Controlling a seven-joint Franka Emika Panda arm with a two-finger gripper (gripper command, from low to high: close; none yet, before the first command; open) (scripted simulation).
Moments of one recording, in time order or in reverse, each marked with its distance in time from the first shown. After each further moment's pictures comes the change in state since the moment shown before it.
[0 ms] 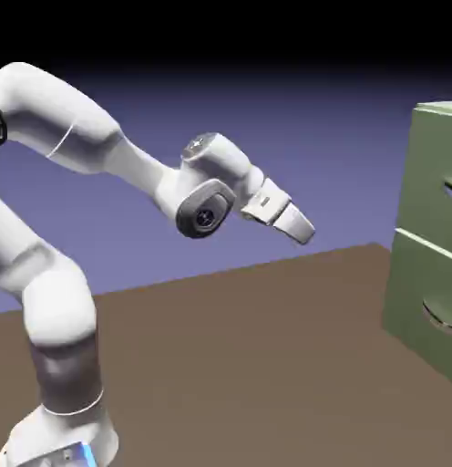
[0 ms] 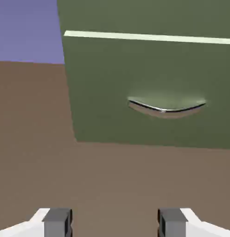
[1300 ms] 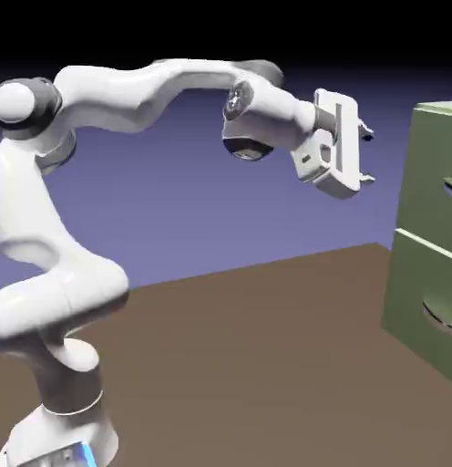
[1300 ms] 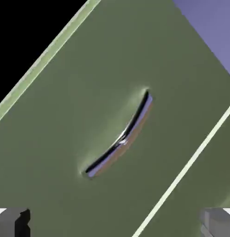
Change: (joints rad) arm -1.312 -0.145 1.054 0.611 1.696 -0.355 -0.243
